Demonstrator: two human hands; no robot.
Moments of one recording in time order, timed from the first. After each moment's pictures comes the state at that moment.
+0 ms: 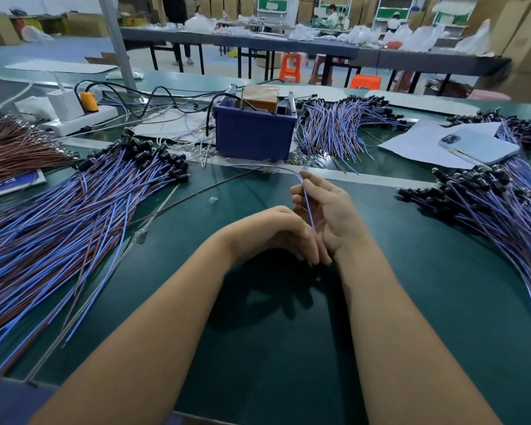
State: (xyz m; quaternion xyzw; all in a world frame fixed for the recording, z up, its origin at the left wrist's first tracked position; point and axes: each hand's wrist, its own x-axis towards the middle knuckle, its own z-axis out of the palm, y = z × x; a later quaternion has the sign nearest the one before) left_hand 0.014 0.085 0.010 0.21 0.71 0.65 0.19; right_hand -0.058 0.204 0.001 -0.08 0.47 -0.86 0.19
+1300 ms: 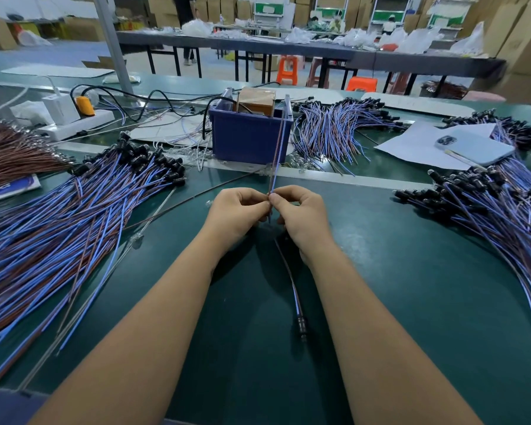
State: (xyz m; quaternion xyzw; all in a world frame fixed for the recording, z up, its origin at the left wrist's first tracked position) left_hand -0.006 0.056 -0.012 -0.07 0.77 0.61 -0.16; right_hand -0.046 0.174 -0.014 -0.15 0.72 -0.68 0.00
